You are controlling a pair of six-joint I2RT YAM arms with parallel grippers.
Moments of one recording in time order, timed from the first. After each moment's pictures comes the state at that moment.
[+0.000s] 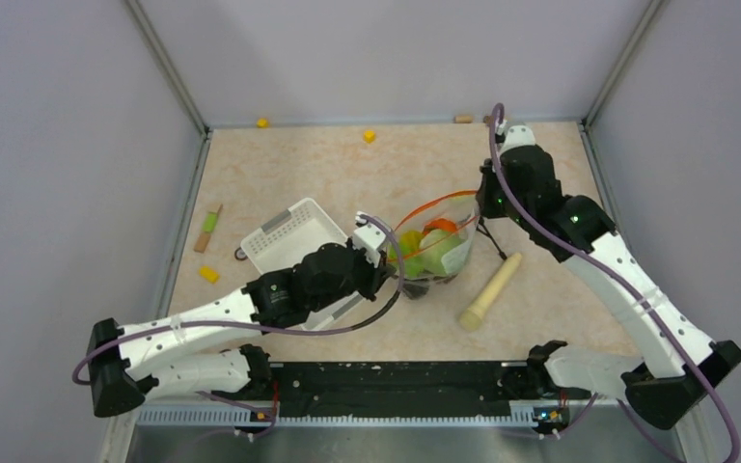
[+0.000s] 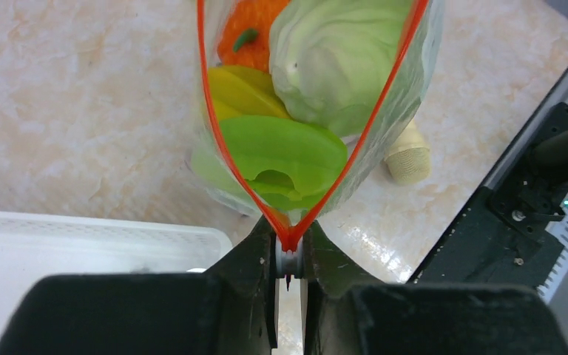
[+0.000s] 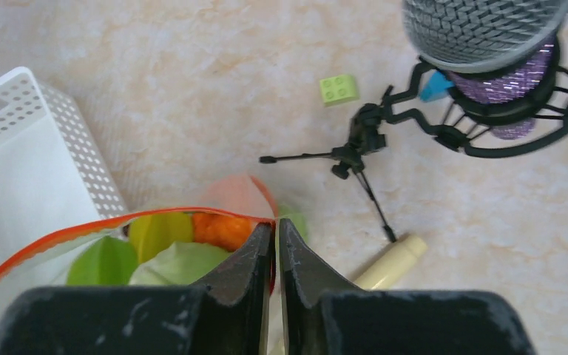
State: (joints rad) left arm -1.11 1.02 0.81 -0.19 -0.24 -0.24; right arm 0.57 1.17 1.35 -0.77 0.25 0.33
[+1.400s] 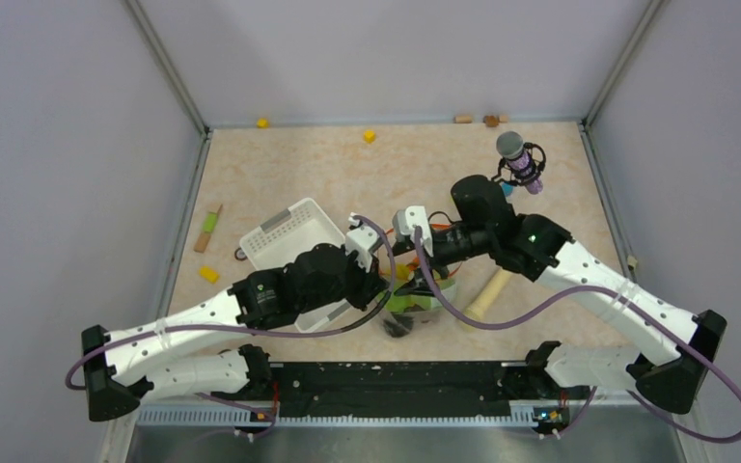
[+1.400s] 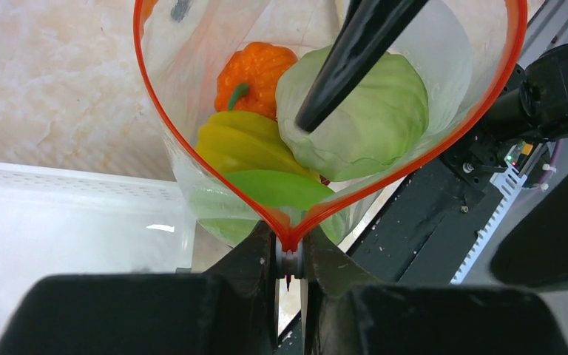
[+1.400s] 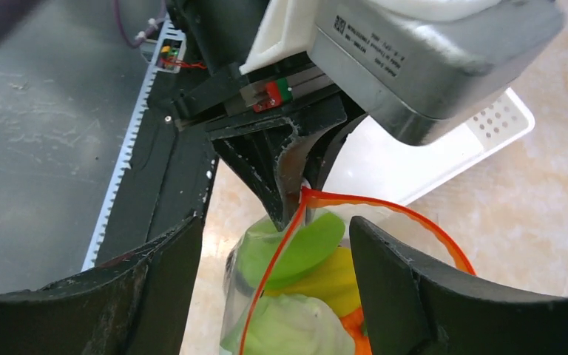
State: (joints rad) left arm -1.11 0.96 0.87 -0.40 -0.13 -0.35; right arm 0.82 1.17 1.23 -0.63 -0.82 -0.55
